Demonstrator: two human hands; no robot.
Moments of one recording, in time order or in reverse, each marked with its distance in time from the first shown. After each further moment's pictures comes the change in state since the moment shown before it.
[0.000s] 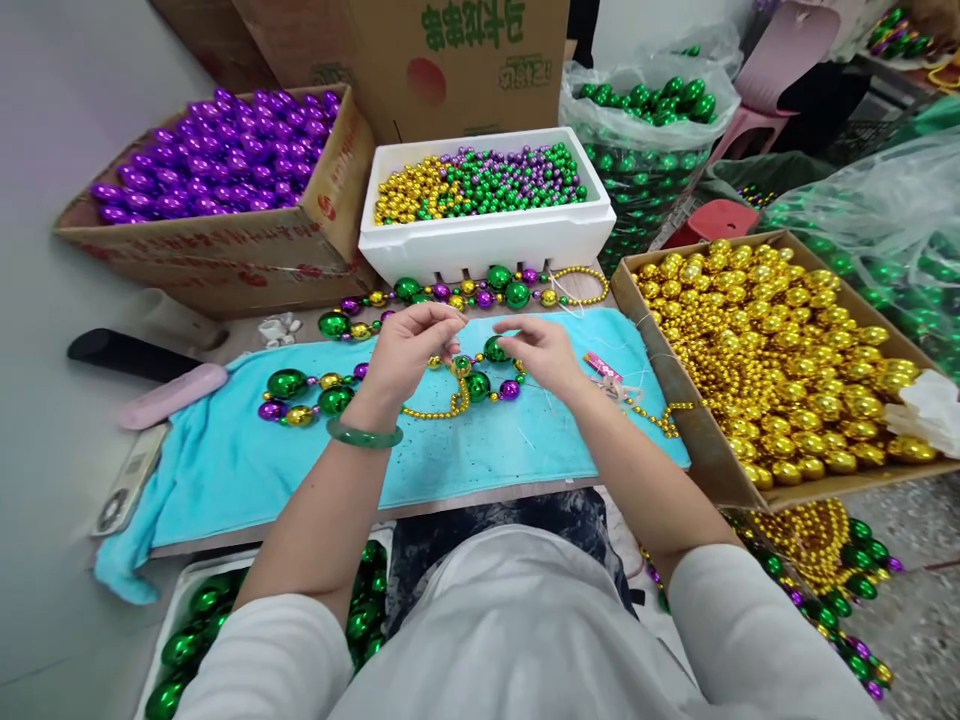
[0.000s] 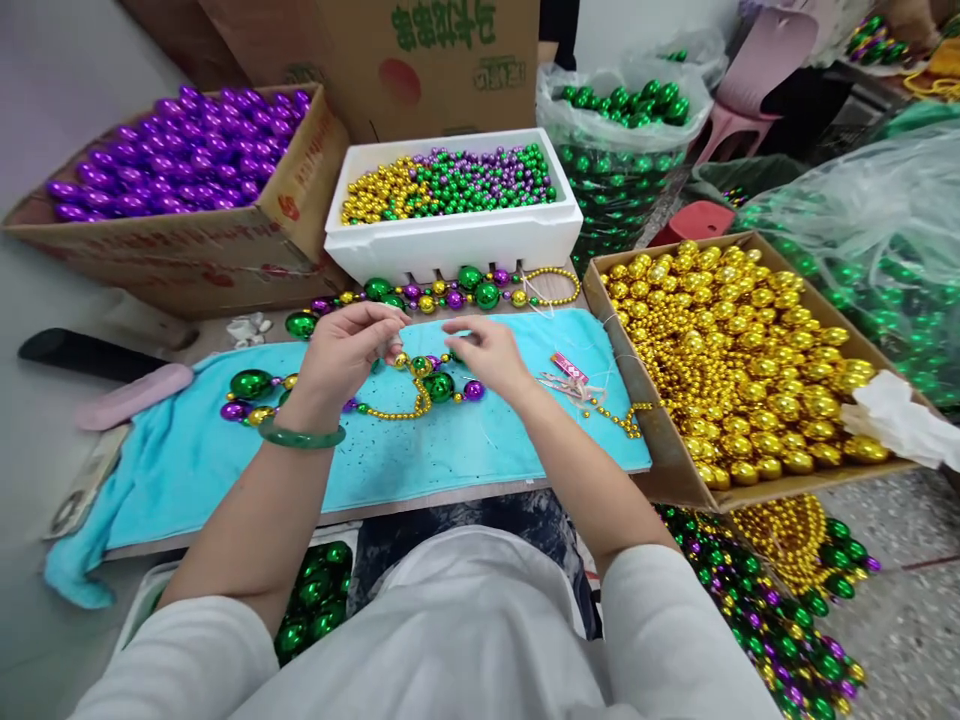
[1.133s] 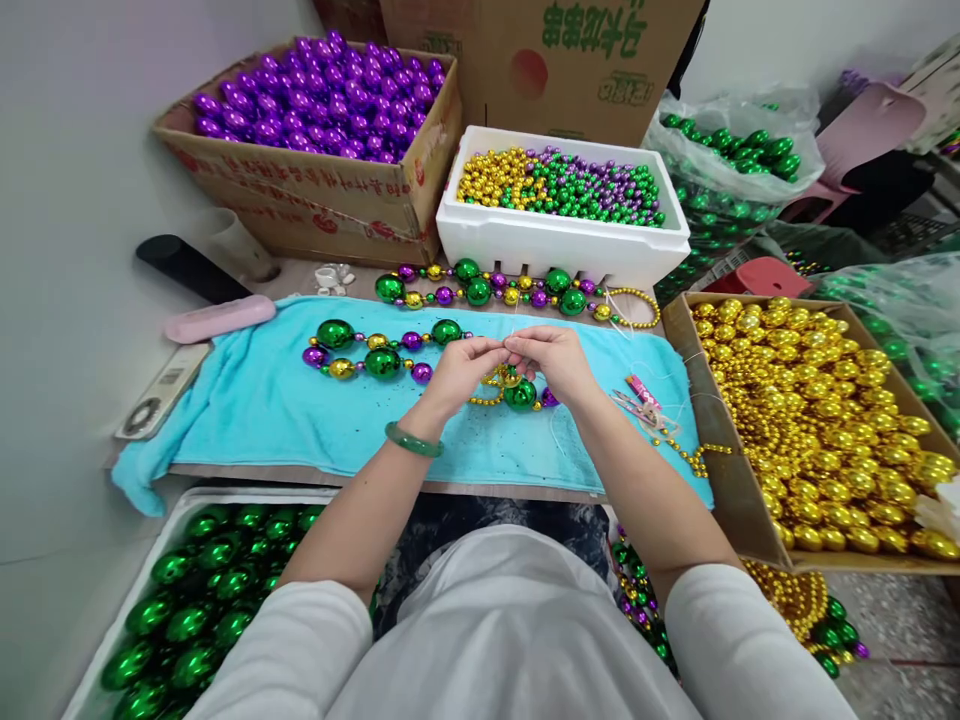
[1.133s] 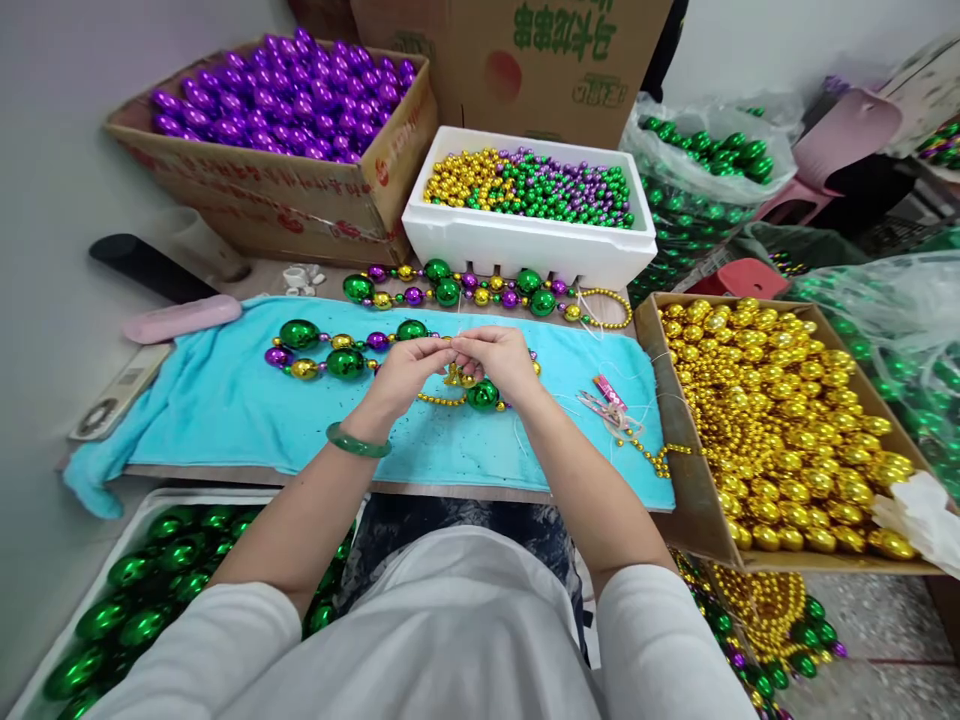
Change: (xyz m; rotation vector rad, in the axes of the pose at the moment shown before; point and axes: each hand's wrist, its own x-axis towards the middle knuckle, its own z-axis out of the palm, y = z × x) left_hand -0.038 -0.053 -0.031 -0.013 0.091 -0.132; right_hand 0.014 -0.044 0.064 0.481 -0.166 0.305
